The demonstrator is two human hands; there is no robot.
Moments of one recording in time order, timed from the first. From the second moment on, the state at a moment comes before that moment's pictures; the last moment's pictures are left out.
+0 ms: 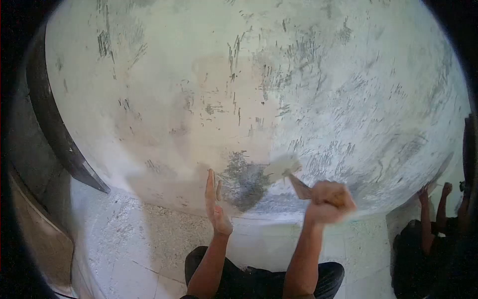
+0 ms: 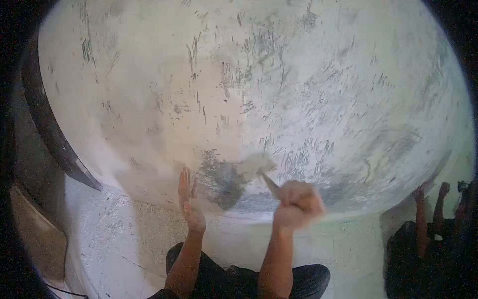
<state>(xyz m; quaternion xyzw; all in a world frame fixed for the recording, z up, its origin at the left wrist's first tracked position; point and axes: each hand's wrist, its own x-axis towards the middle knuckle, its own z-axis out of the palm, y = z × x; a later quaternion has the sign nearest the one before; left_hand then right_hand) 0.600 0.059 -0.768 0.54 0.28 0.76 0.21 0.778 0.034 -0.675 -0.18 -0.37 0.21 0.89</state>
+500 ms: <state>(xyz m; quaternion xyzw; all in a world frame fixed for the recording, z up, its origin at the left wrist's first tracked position) 0.603 0.058 -0.765 0.54 0.31 0.75 0.23 0.782 0.024 -0.698 -0.11 -0.21 0.16 0.96</state>
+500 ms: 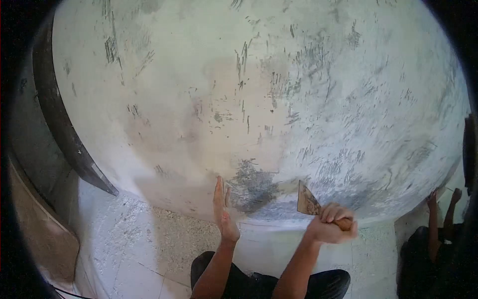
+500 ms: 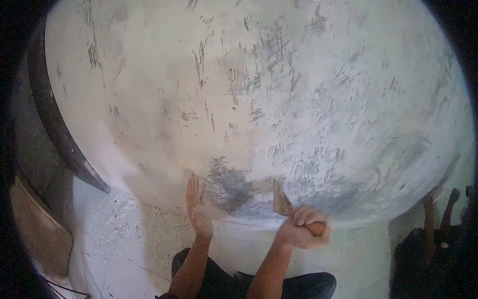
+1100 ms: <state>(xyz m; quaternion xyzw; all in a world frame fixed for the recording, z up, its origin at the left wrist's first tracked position) 0.608 0.056 -0.770 0.56 0.28 0.74 0.24 0.773 -0.020 -0.878 -0.60 -0.39 0.33 0.62</state>
